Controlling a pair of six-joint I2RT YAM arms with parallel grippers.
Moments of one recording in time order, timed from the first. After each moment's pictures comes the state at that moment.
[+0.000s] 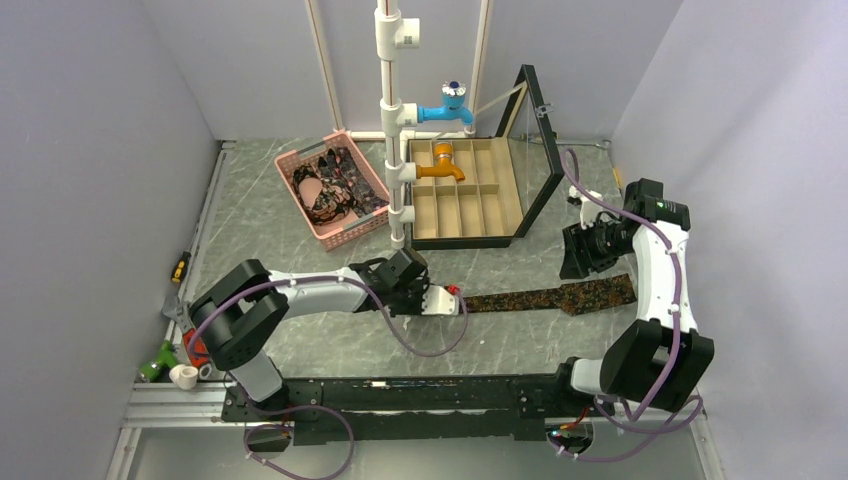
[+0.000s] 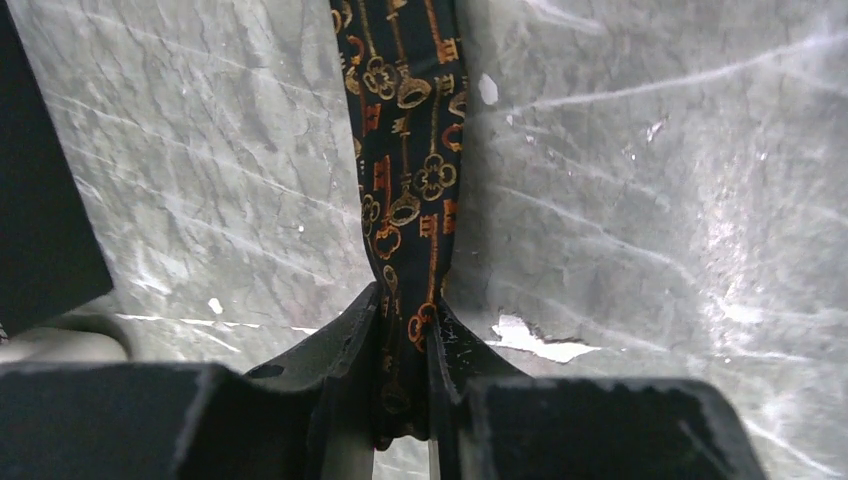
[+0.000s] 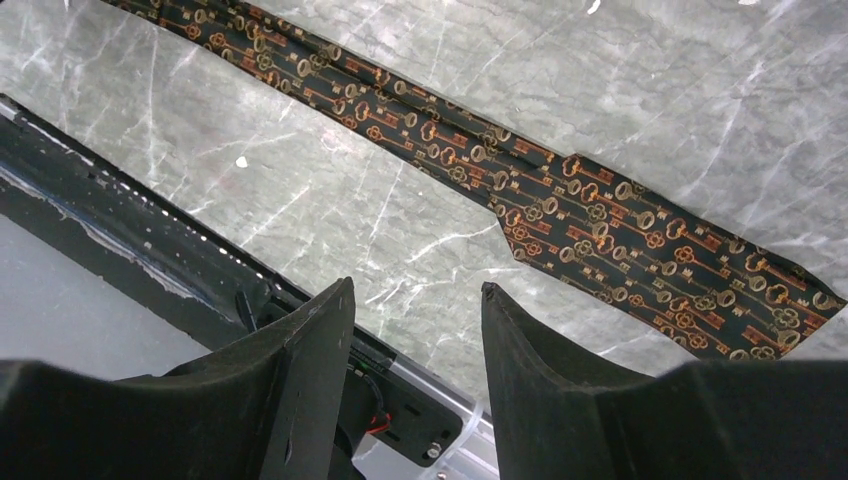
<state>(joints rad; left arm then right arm) -0.92 1.65 0.88 -0.20 0.17 0.72 -0.31 1.31 1.22 -1.28 -0.52 -0.69</state>
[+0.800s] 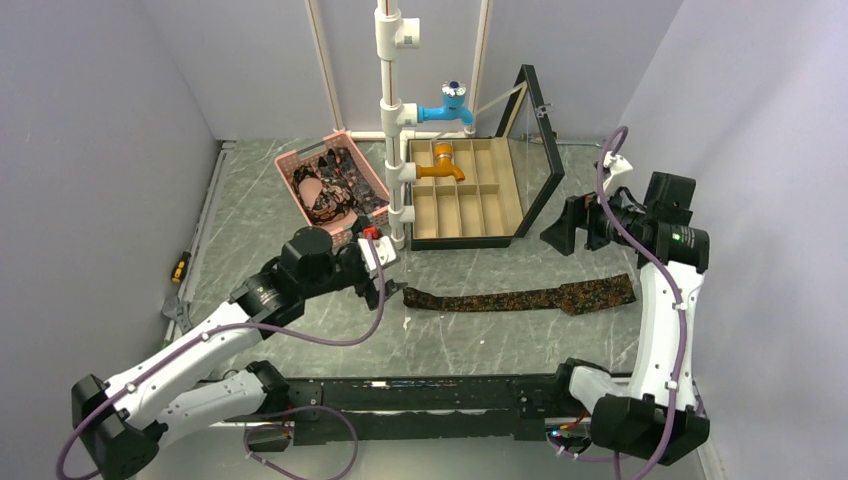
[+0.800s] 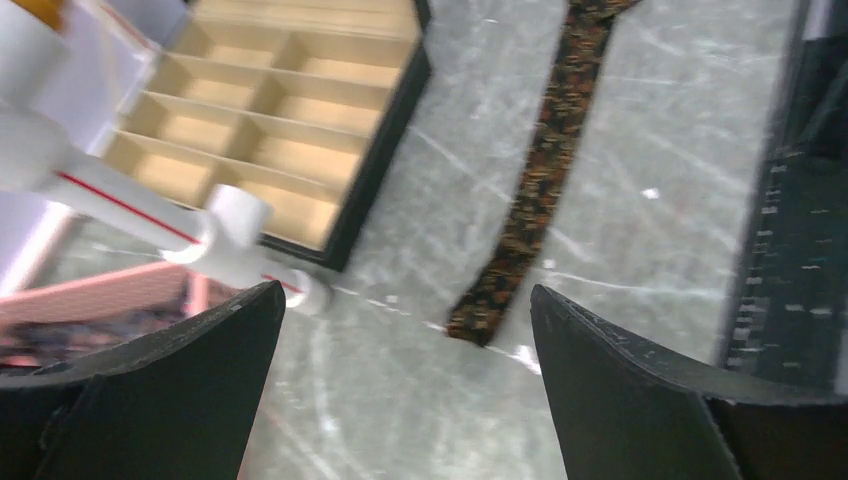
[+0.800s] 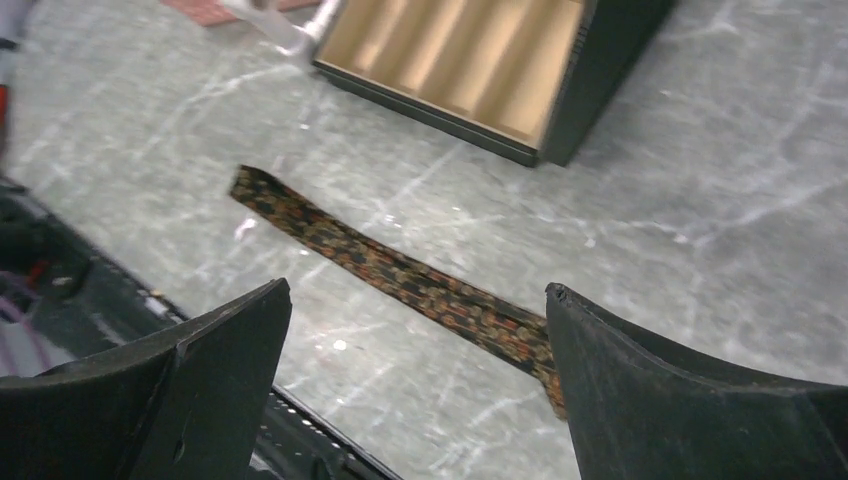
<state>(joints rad) -0.78 0.91 0.80 -0.19 0.26 0.41 -0.29 1.07 1.28 -1.02 -0.74 -0.33</state>
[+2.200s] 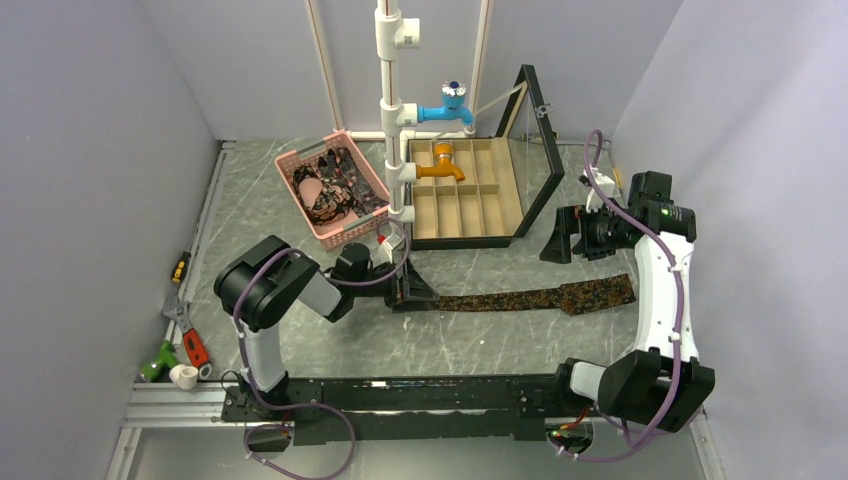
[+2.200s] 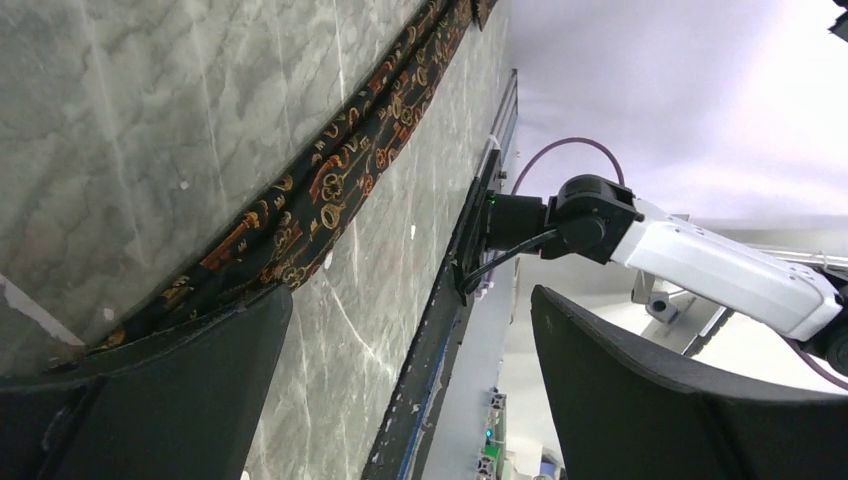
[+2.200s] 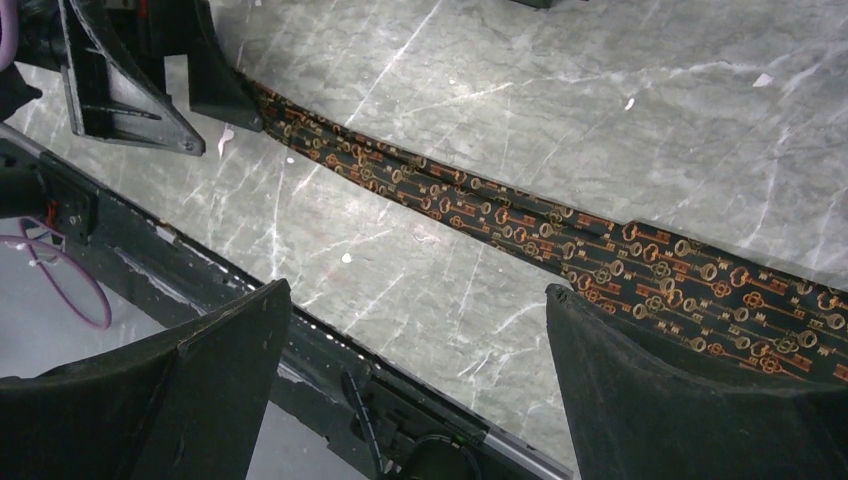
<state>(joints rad) -0.61 1.86 0.52 0.95 0.78 -1.08 -0.28 1.21 1.26 -1.19 -0.66 -0.37</state>
